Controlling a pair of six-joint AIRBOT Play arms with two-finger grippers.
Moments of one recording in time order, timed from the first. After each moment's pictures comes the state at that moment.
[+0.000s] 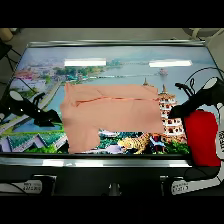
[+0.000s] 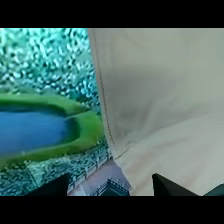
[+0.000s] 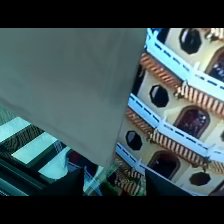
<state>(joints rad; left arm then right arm) 0.23 -1.51 1.07 1.12 -1.39 -1.34 -0.30 -1.63 1.36 -1.22 1.55 0.90</state>
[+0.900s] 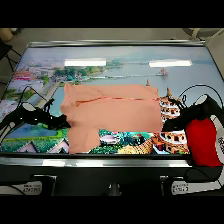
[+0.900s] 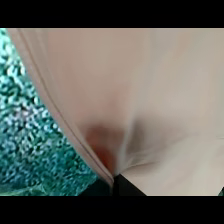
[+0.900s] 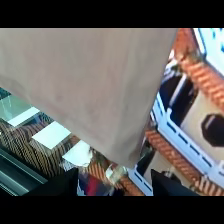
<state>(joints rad) 0.13 -1.49 0.88 0.95 -1.13 -1.29 -0.31 -1.59 1.08 -1.18 1.43 0.87</state>
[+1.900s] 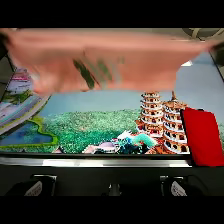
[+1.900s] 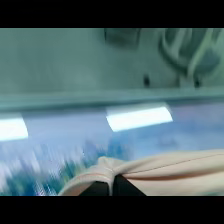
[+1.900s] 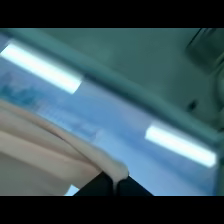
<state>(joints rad) 0.14 -0.94 1.79 1.03 -1.04 -1.35 -0.31 -1.01 1.79 -1.12 1.09 0.85</state>
